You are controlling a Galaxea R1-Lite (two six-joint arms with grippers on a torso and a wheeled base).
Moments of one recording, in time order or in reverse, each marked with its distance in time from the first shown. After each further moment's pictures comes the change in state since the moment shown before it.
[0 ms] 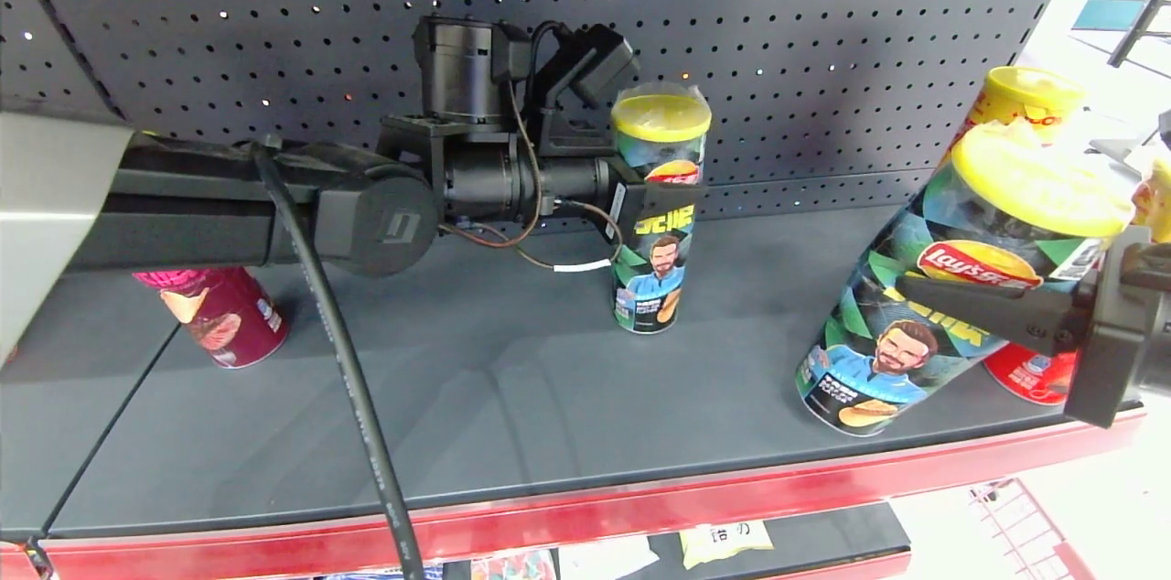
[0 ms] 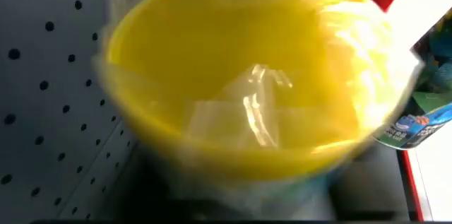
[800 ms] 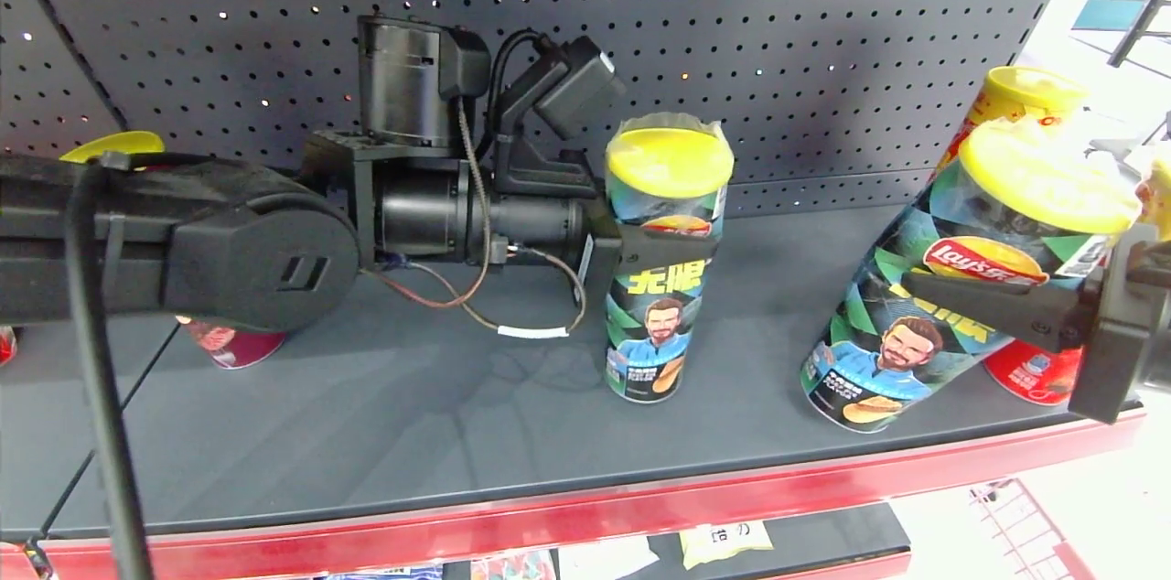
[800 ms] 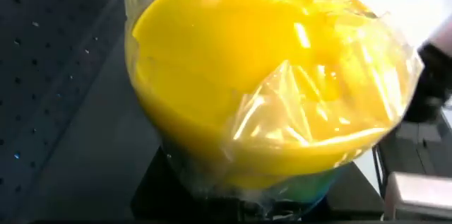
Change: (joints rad) left arm -0.033 -0.183 0.252 -0.001 -0.160 0.030; right arm -0.010 -0.003 0.000 0.000 0.001 0.000
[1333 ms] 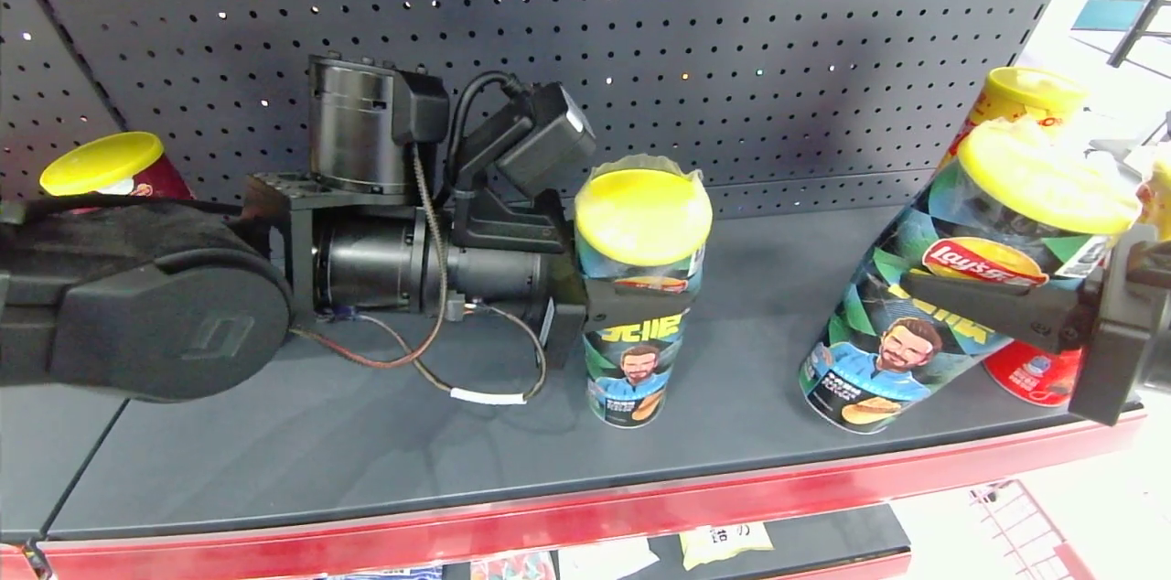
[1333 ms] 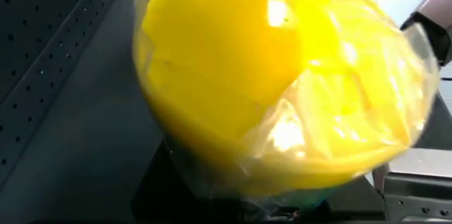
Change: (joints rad) left arm -0.010 -0.100 0.183 -0.010 0.008 0.072; right arm 0.004 -0.001 0.000 0.000 0.001 0.000
